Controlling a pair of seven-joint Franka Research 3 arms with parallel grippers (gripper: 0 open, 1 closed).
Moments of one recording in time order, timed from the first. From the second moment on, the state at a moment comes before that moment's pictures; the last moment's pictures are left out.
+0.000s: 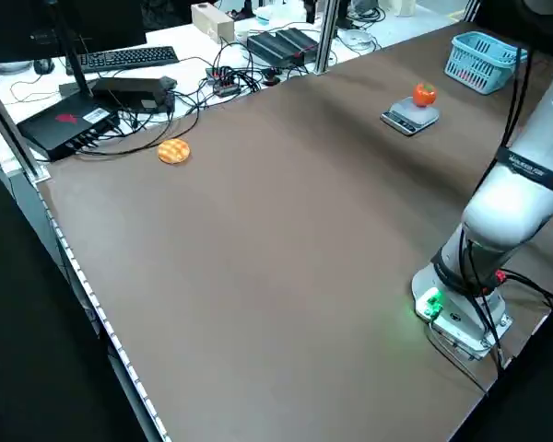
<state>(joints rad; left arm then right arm) 0.02 0.05 -0.10 -1.53 0.05 1.46 0.02 -0.07 0.06 0.05 -1.58 0.00 1.55 -0.01</state>
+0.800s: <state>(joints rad) -0.05 -0.04 0.09 -1.60 -0.01 1.41 0.01 0.17 0.43 0.10 -1.72 0.89 1.88 -0.28</state>
